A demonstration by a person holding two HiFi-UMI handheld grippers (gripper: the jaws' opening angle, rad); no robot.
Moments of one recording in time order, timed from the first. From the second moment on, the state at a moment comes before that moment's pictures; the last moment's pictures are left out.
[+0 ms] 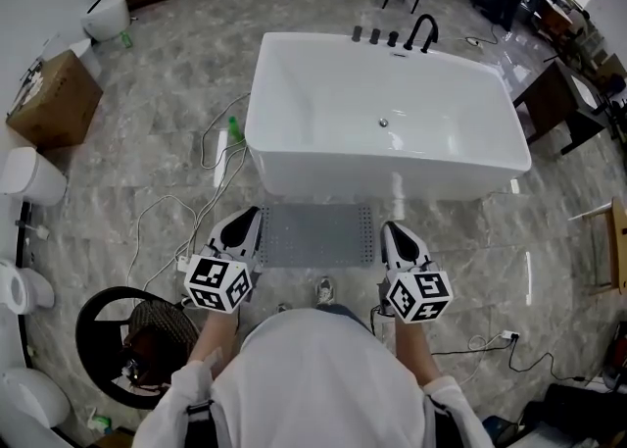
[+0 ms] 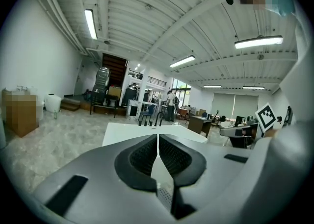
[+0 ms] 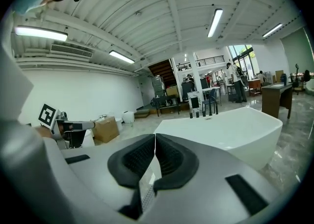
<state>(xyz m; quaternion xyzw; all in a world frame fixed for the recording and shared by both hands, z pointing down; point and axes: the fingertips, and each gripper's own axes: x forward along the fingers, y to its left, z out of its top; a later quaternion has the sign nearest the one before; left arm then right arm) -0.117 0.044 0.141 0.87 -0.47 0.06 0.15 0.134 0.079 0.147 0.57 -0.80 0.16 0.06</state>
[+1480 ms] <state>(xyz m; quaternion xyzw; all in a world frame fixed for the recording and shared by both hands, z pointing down) -0.131 0.044 0.116 0.87 -0.47 0.04 0.15 0.115 0.075 0.103 0.55 -0.82 0.13 0.05</state>
